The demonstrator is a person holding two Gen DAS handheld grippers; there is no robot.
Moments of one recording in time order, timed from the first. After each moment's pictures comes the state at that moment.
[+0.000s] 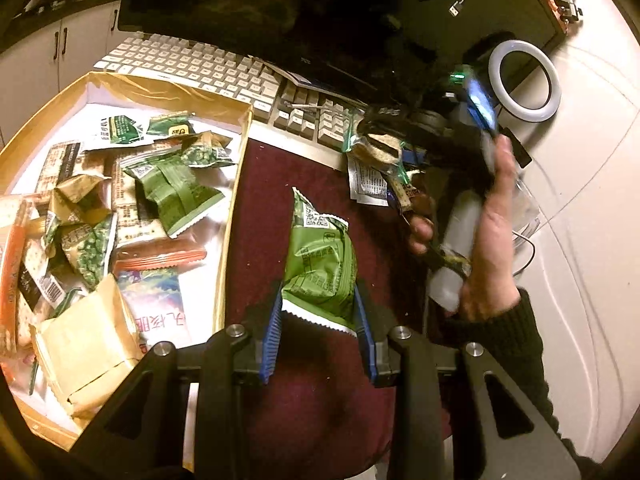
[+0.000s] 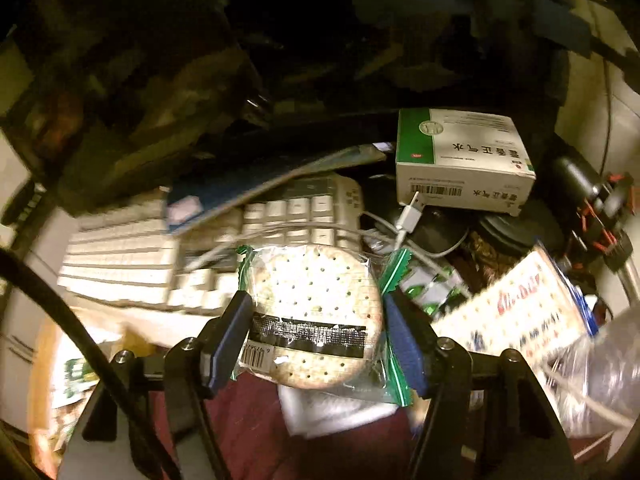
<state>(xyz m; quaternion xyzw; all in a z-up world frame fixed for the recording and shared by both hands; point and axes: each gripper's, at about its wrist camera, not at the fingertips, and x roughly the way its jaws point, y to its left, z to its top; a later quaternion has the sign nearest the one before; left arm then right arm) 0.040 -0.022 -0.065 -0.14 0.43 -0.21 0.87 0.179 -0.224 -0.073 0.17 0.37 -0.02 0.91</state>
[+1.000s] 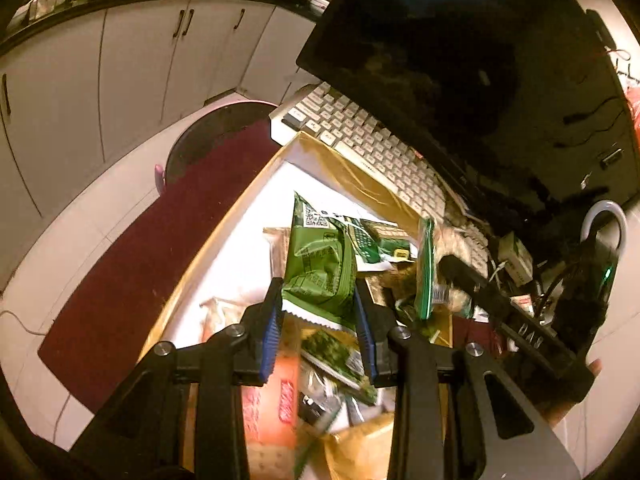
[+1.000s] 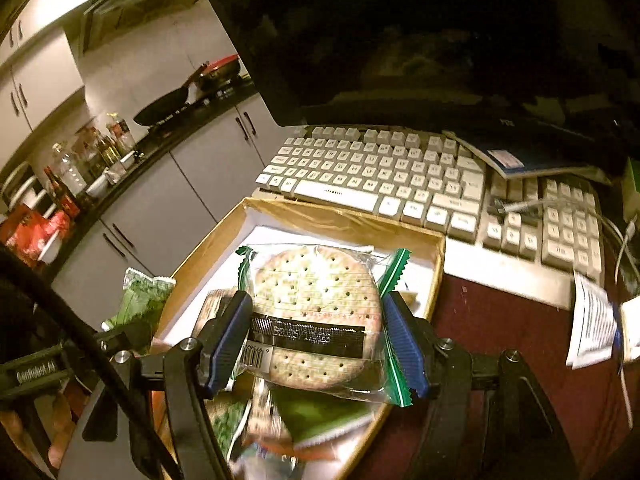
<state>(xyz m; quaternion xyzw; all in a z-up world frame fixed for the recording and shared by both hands) 0.102 0.160 -0.041 -0.23 0.41 -0.05 0.88 0.139 -0.052 -0.044 0.08 0.36 0.23 0.90</state>
